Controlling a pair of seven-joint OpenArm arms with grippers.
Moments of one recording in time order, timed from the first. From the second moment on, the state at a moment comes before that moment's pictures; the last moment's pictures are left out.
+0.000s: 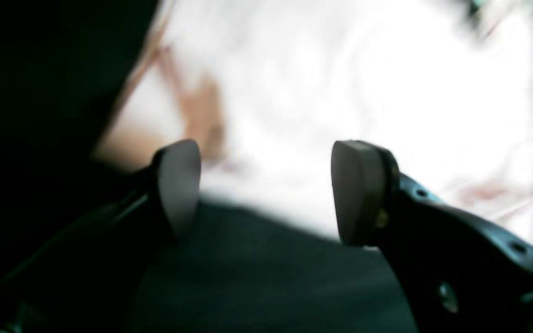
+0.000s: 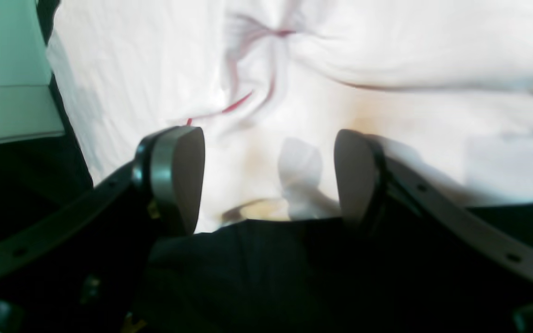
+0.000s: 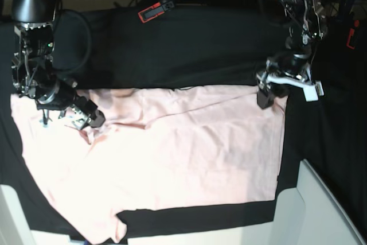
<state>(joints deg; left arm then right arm) 14.8 -6.6 -20.2 81.4 -41.7 -16.7 22.9 2.0 9.0 11.3 70.5 48.4 4.2 -47.1</state>
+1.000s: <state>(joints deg) 12.1 -3.4 -20.1 72.7 -49.5 -15.9 23.1 1.5 9.1 11.4 70.5 48.4 4.2 -47.2</state>
